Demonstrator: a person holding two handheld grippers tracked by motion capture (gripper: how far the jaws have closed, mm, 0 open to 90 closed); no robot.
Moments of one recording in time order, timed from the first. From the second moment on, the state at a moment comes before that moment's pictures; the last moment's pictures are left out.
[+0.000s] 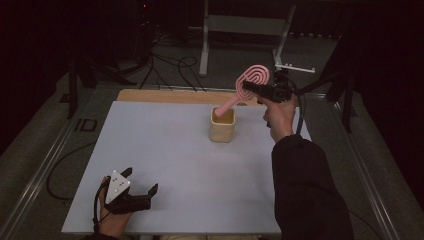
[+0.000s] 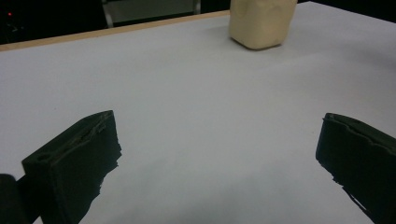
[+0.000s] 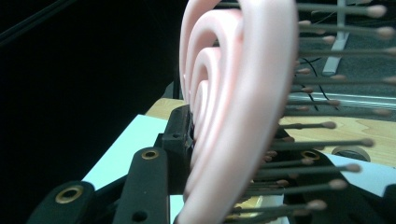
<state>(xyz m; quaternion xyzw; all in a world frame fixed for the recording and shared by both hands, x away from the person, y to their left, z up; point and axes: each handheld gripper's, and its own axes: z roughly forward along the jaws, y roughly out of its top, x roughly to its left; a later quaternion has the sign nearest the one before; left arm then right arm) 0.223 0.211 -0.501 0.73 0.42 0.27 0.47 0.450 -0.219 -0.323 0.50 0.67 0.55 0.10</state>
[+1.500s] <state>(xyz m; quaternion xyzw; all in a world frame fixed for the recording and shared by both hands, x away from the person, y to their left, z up) 0.222 0.211 -0.500 0.73 0.42 0.27 0.47 0.453 -0.207 -0.347 0.50 0.68 0.52 0.10</state>
